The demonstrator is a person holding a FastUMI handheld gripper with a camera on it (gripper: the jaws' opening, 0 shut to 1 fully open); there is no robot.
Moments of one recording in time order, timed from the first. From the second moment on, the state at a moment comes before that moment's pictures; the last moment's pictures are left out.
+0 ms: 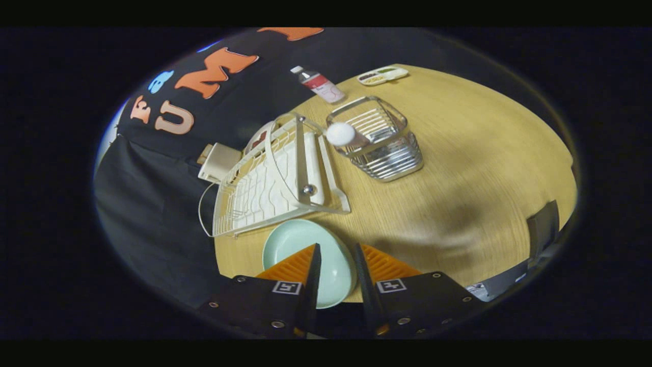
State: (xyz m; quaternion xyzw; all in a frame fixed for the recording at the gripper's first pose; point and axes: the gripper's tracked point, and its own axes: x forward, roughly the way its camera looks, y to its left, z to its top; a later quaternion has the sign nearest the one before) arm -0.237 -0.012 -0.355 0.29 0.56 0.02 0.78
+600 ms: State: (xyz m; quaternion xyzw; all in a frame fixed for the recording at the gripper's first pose) arm -0.162 -0.064 -0.314 0.11 0.38 -0.01 0.92
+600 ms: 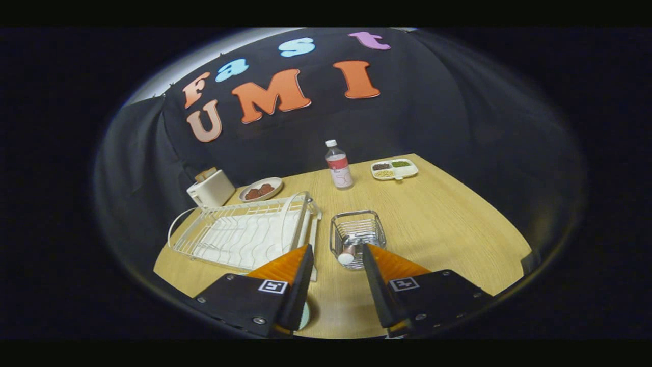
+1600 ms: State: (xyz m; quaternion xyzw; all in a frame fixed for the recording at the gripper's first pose) arm -0.131 -0.071 -0.311 0.05 0.37 -0.02 0.93
